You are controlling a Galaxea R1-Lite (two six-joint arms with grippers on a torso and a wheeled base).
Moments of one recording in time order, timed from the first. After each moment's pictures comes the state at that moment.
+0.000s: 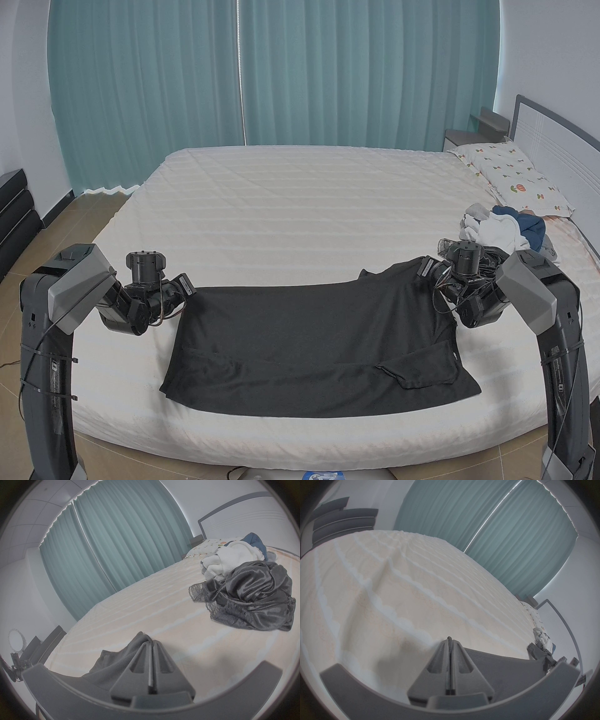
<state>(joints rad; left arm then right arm) -0.03 2.50 -1.28 -0.74 -0.10 -0.58 0.10 2.65 -1.51 -0.93 -0.03 0.46</state>
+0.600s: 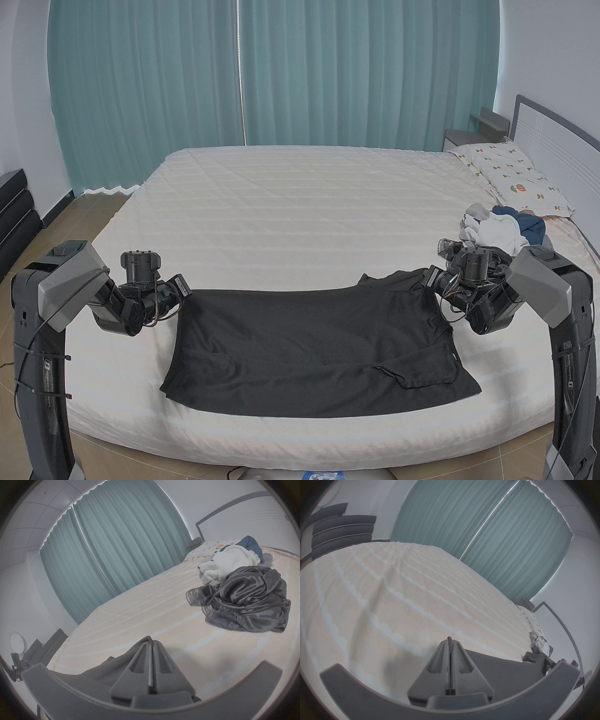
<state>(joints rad) -0.02 2.45 -1.21 -0.74 -0.10 -0.58 0.10 2.55 -1.30 -0.96 0.04 0.48</state>
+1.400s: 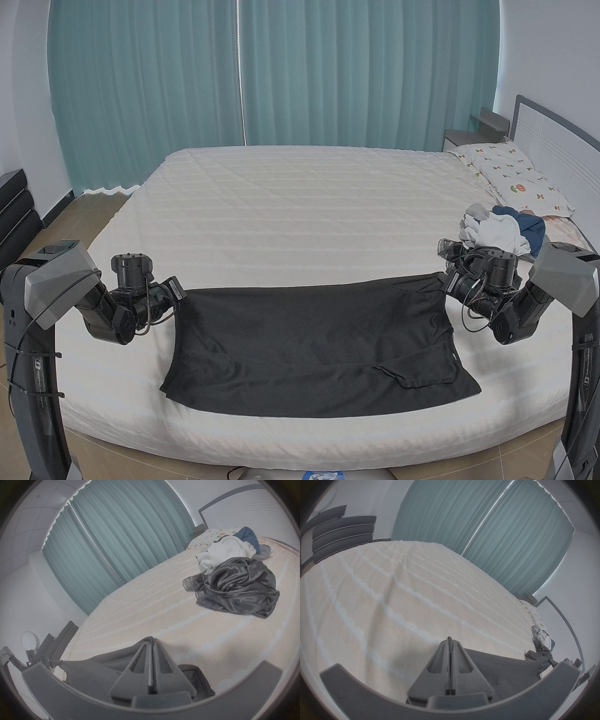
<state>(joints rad) -0.01 2.38 -1.06 -0.86 -0.10 -0.54 0.04 2.40 -1.00 -1.12 0.17 0.47</state>
